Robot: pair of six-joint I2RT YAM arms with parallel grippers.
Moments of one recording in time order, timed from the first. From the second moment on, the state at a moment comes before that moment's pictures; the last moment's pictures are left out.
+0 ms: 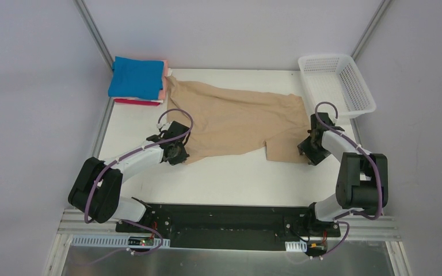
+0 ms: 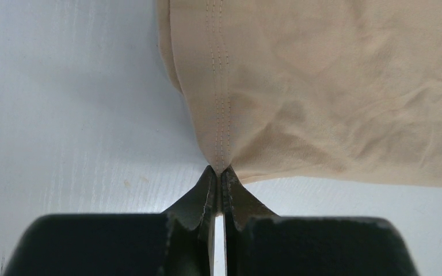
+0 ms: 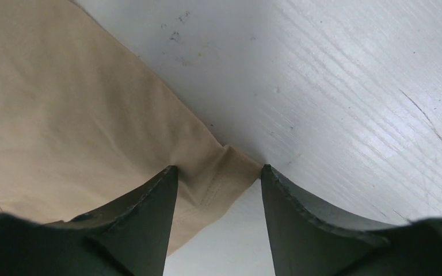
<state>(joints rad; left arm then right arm) -0.49 1.38 0.72 -0.47 -0.24 -0.84 -0.01 1.51 0.83 -0.63 0.22 0.86</state>
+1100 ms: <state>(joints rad) -0.49 0.95 1.00 -0.50 -0.37 -0.68 0.05 0.98 1.05 -0.49 0.26 0.79</state>
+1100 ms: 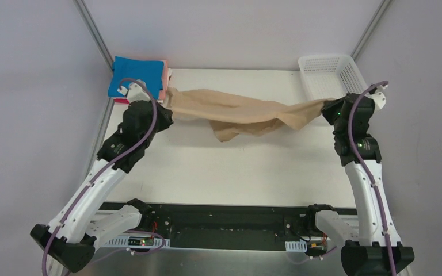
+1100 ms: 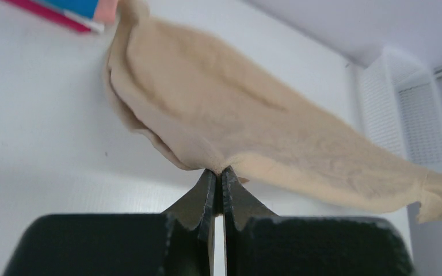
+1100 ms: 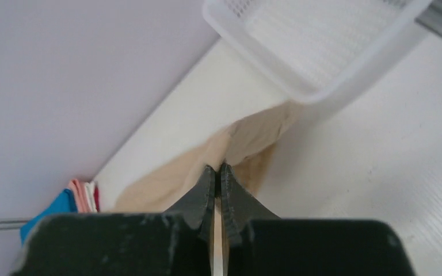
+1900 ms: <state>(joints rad) -0.49 0.78 1.77 -0.64 -0.20 -0.39 0.04 0.83 1.91 -0.54 0.20 0.52</state>
